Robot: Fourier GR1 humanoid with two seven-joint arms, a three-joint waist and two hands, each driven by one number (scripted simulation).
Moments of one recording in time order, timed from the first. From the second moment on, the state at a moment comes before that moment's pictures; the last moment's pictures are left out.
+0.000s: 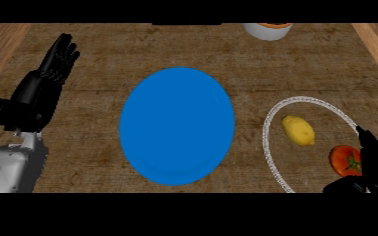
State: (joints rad) left arm -0.26 0.34 0.03 -1.62 0.11 0.00 0.11; right arm 0.15 -0.37 0.01 -1.81 0.83 0.23 0.86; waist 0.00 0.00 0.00
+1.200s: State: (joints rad) left arm -0.29 0.31 0.06 -1.62 0.08 -0.04 0.14; right arm 0.04 -0.57 0.00 -1.55 0.93 0.05 0.27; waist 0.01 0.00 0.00
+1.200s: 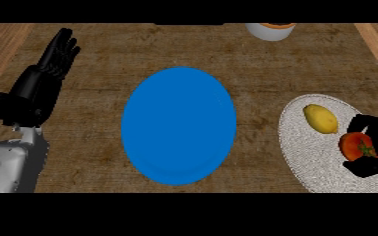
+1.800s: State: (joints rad) left arm -0.26 0.30 0.07 -1.61 0.06 -0.04 0.11; right arm -0.03 -0.61 -0.06 -1.73 0.64 0.16 -0.08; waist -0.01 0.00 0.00
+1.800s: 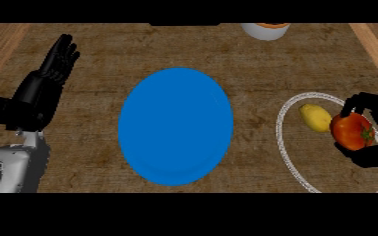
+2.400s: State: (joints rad) left arm -0.25 0.30 0.09 -1.60 0.07 -0.07 0.10; right arm -0.15 -0.44 0.05 -2.09 0.43 0.34 0.17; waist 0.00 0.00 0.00
